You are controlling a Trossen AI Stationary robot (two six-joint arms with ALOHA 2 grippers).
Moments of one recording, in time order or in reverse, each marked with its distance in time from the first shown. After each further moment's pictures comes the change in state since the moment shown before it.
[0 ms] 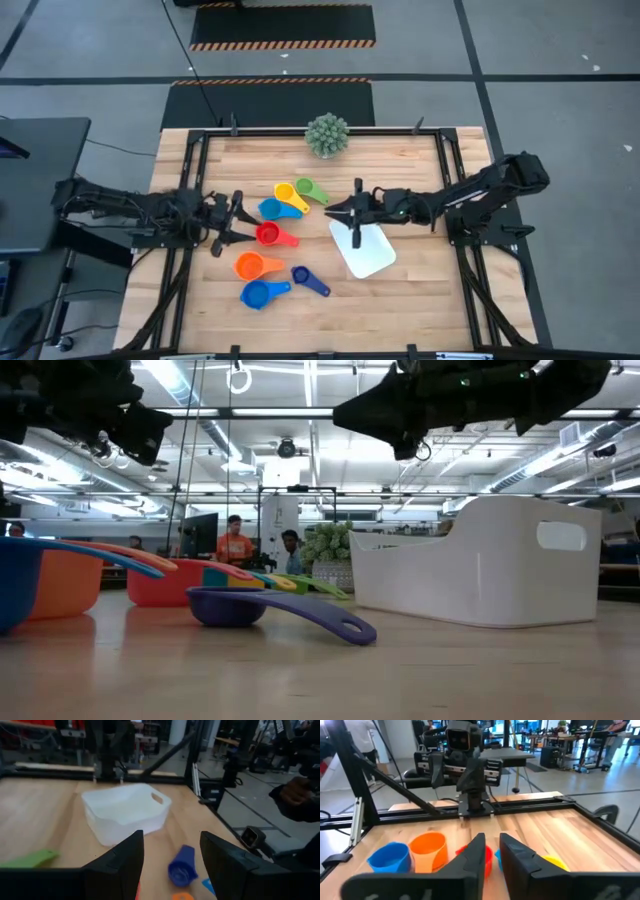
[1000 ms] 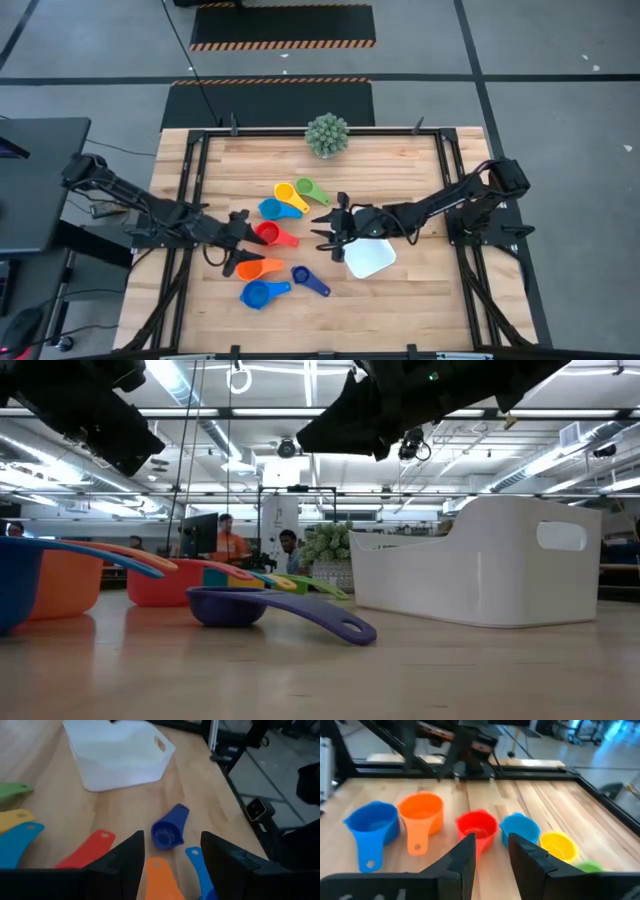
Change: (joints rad) left arm -0.311 0.369 0.199 -0.142 -0.314 -0.258; right arm 0.097 0.156 0.232 -0.328 0.160 -0.025
